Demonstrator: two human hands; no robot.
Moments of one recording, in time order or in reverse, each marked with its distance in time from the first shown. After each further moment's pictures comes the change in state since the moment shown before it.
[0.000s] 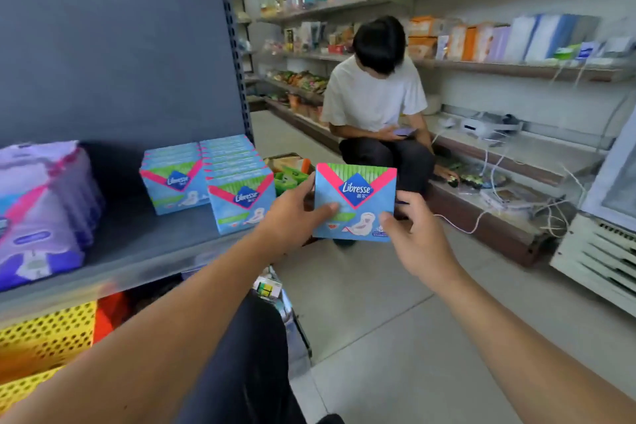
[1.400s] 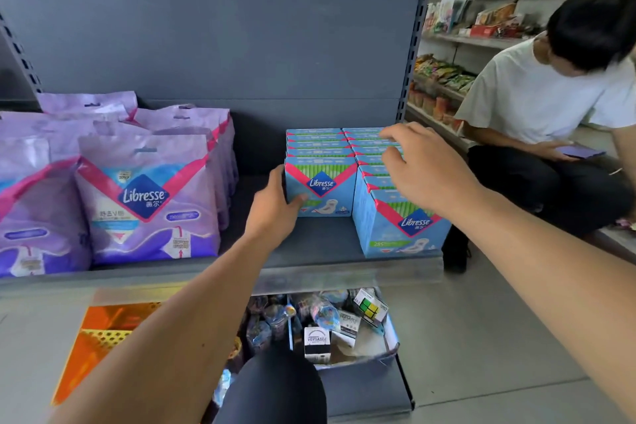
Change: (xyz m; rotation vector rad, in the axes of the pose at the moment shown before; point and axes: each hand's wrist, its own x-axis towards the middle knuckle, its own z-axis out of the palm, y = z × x) left_hand 0.012 -0.198 -0.210 0.214 0.630 -0.341; right_hand 0.137 -0.153 0.238 -0.539 -0.340 -0.505
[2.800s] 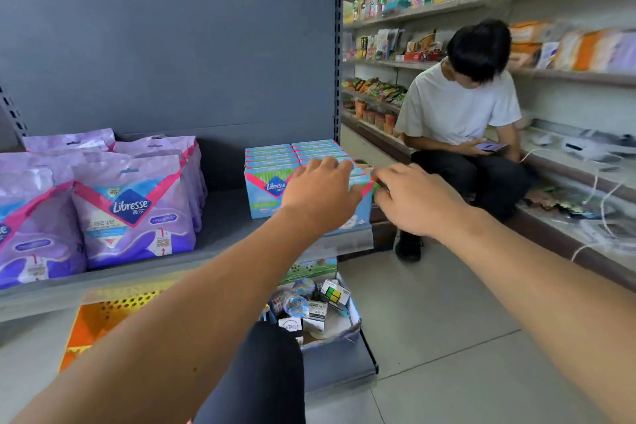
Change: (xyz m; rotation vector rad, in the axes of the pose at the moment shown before) left_hand -0.123 0.173 0.010 0.720 -0.133 0.598; right_hand -0.125 0.020 -0.074 -0.318 -0.126 0.053
